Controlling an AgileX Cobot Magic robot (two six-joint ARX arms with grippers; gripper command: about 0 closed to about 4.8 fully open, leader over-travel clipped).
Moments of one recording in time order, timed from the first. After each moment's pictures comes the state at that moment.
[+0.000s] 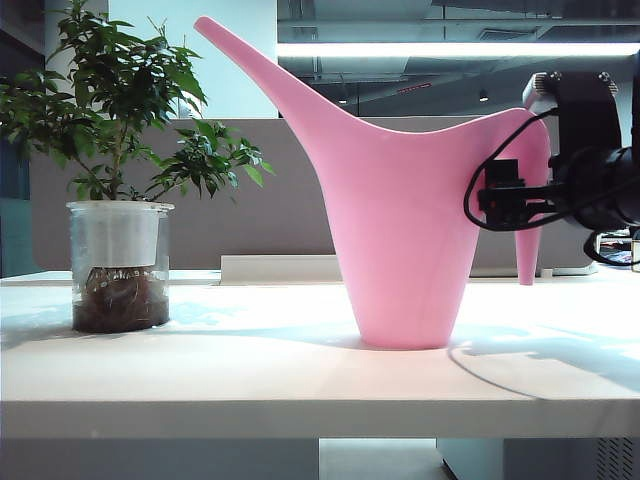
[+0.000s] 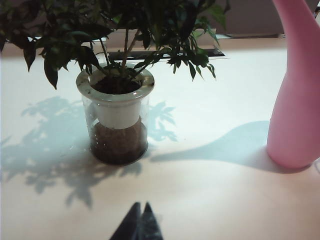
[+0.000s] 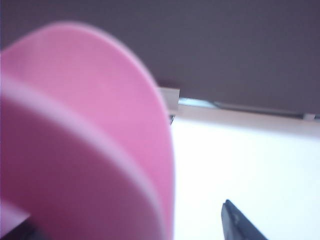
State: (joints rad) left arm -0.24 0.23 0.46 -0.45 0.04 -0.06; right arm 0.24 1.79 0.48 1.38 0.05 -0.08
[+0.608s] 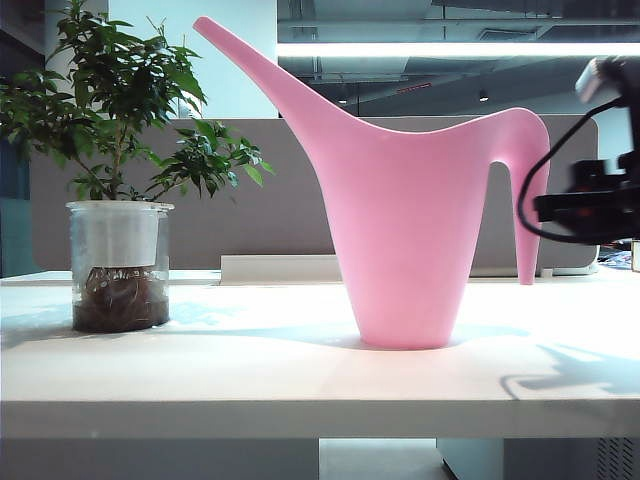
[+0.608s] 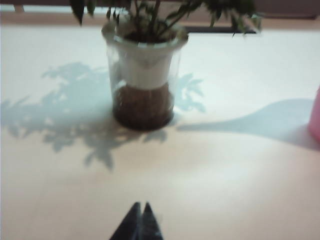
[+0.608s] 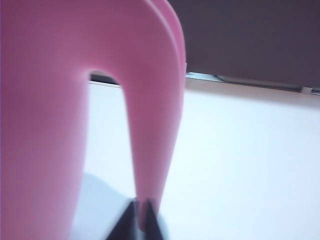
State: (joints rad) left arm -0.15 0.07 0.23 -0.42 0.04 -0.06; right arm 0.26 1.56 0.18 1.38 0.04 -0.08
